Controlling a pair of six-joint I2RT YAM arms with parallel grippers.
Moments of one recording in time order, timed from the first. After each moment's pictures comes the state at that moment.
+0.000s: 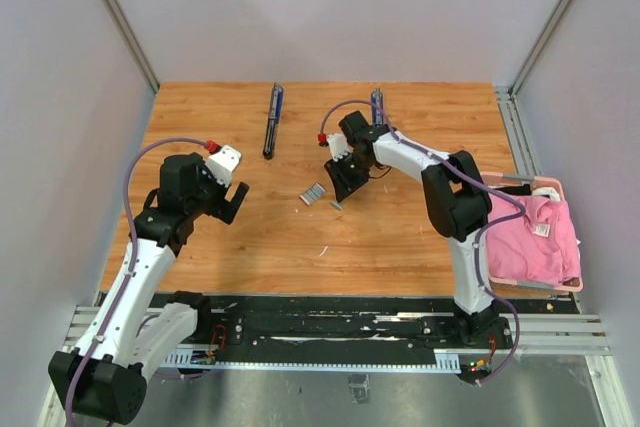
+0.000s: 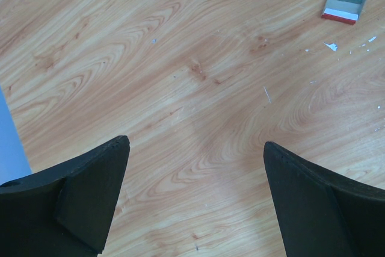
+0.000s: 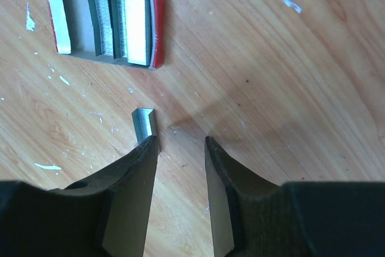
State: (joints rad) left arm -0.17 0.84 0.77 -0.53 0.08 0.39; right arm 0.56 2.14 1.62 -0.72 -0.36 -0.17
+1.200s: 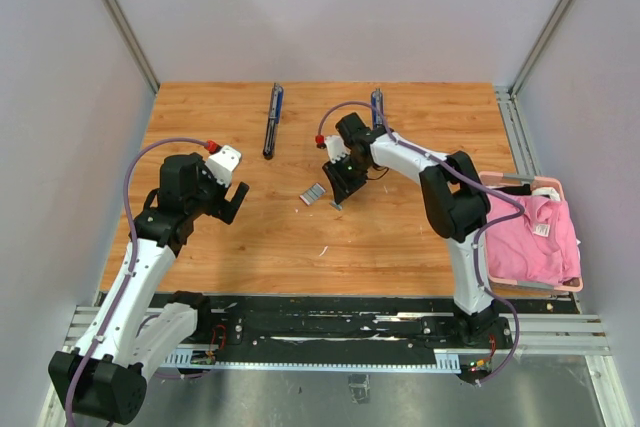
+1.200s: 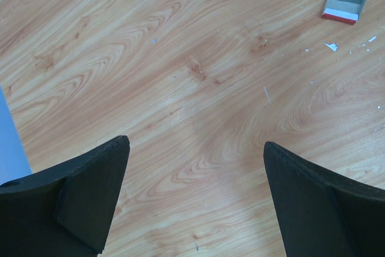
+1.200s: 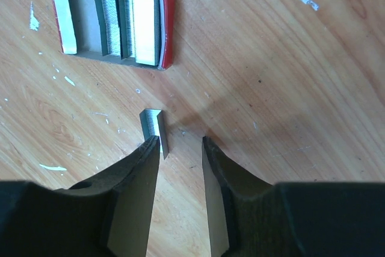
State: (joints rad) left arm -0.17 0.84 0.77 -0.53 0.08 0.39; right arm 0.56 2.15 1.62 -0.72 -0.37 -0.15
